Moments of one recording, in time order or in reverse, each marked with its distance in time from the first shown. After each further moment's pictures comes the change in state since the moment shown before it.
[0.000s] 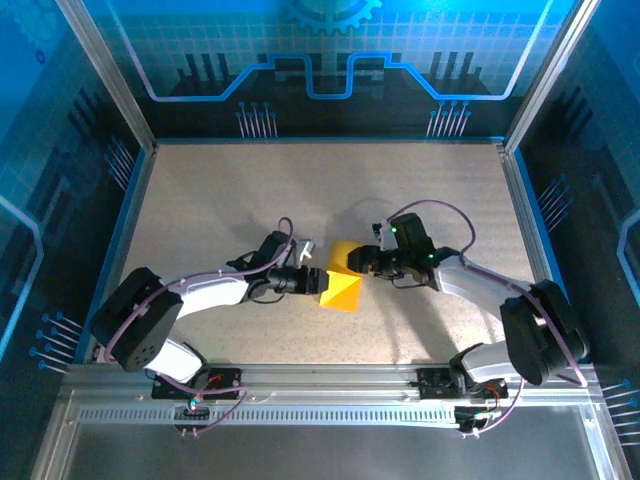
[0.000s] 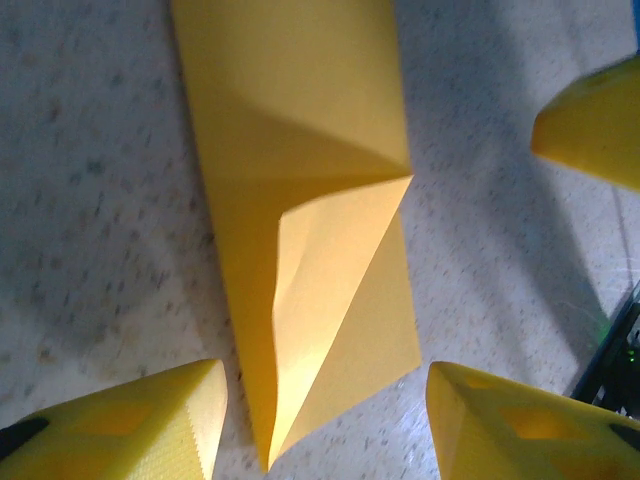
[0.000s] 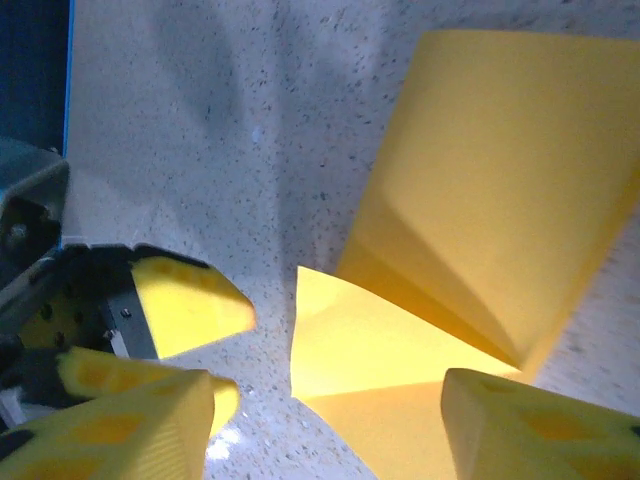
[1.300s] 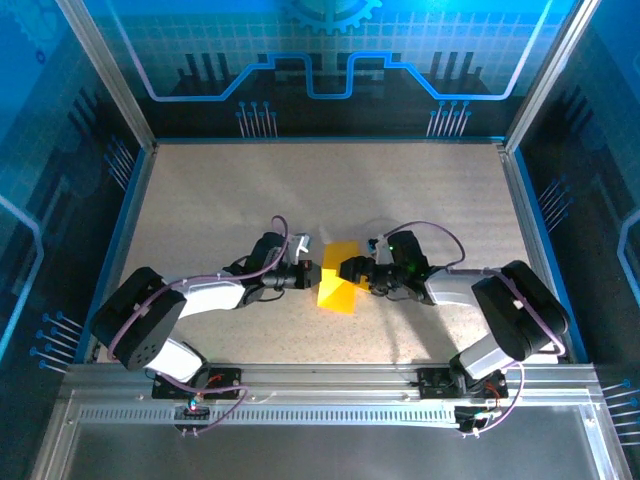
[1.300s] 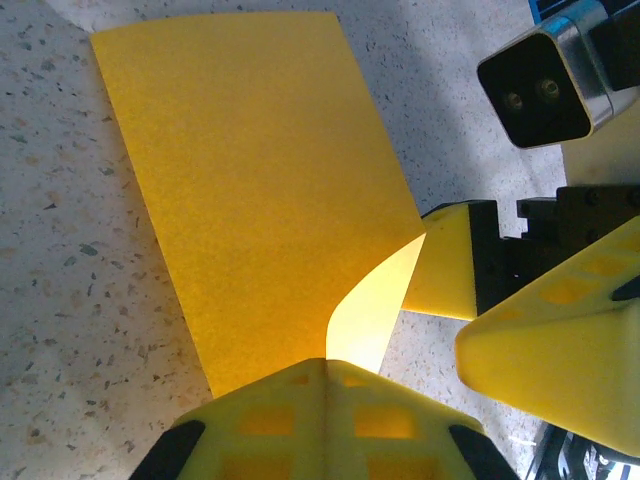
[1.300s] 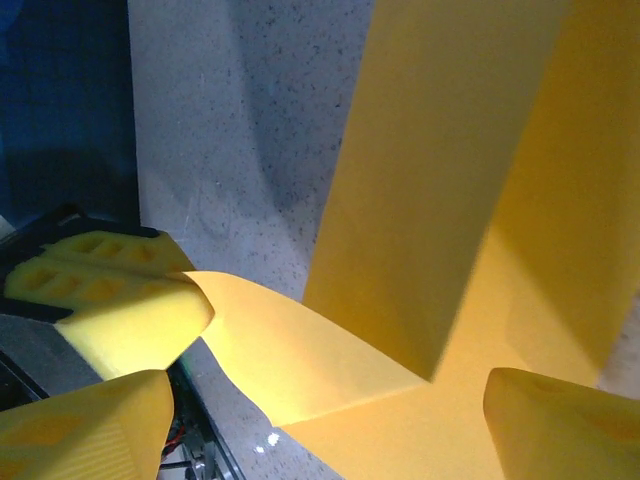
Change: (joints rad) left arm 0.024 -0.014 -0.120 0.277 0.006 -0.056; right arm 0.050 0.212 -0.140 0.472 -0.156 0.246
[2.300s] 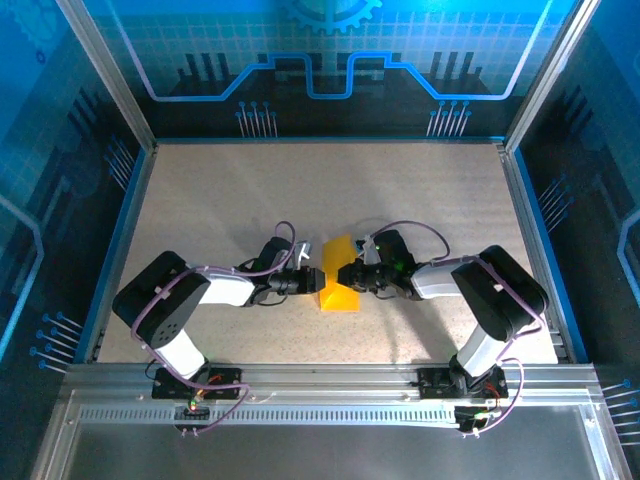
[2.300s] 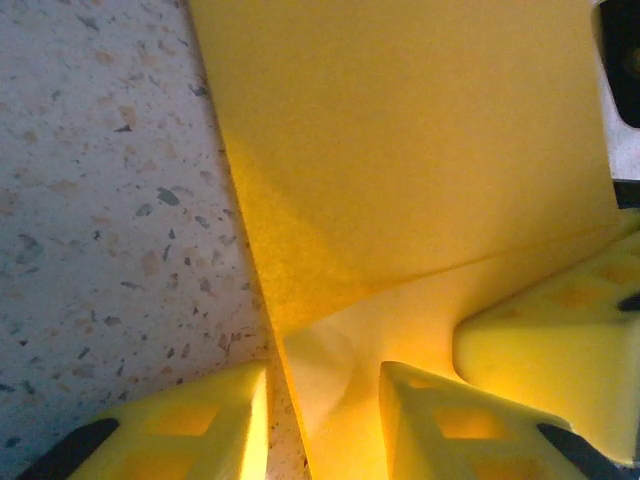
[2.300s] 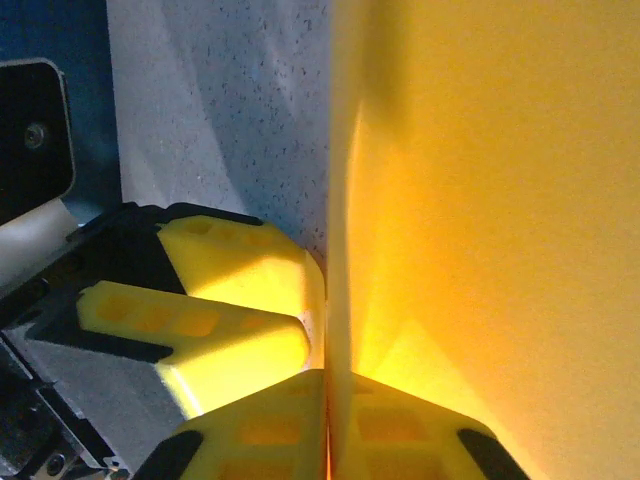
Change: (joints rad) left arm 0.002 0.146 0.009 0.026 -0.021 -0.047; right arm 0.048 0.113 0.058 0.025 0.018 -0.009
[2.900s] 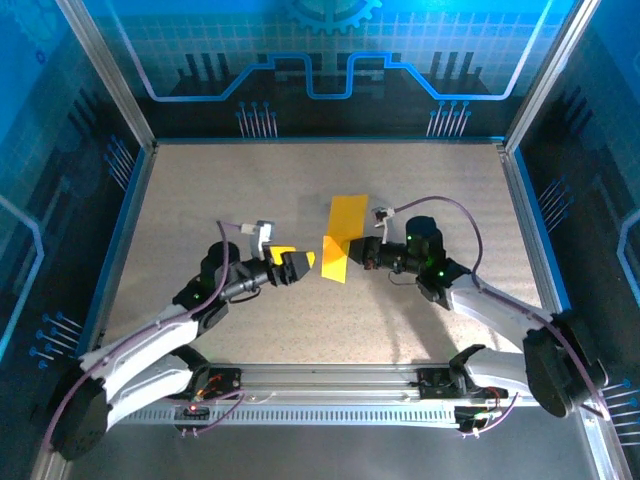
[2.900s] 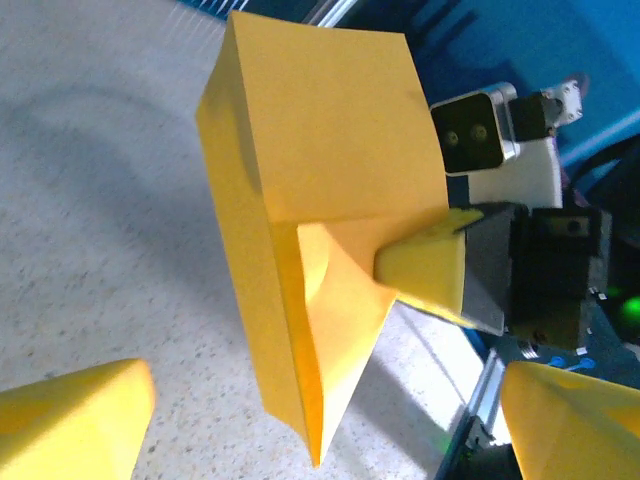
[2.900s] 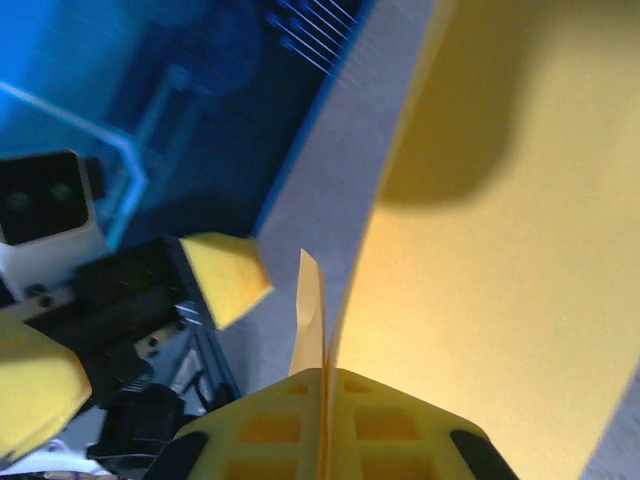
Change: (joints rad) left arm 0.044 -0.742 -0.153 -0.006 -0.011 -0.006; right arm -0.040 -0.484 0.001 -0.026 0.026 -0.124
